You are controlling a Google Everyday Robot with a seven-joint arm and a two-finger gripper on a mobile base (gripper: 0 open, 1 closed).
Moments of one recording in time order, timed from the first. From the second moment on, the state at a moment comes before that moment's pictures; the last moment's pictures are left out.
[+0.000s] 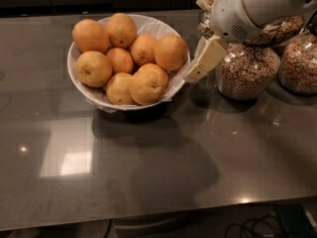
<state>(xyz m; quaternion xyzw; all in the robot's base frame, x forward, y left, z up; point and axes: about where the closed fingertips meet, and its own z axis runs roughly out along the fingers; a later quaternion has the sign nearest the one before) 0.566 -0.087 0.990 -0.61 0.68 0.05 0.40</state>
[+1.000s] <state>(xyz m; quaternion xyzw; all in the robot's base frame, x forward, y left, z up) 0.580 -0.081 0.981 -0.61 0.68 0.05 0.39</state>
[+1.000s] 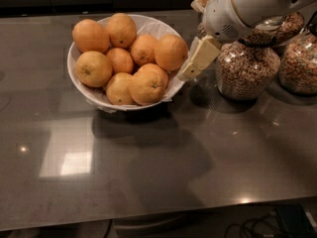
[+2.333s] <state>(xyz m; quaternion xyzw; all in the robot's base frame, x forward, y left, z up) 0.612 -0.072 0.961 -0.61 0.69 0.07 0.38</state>
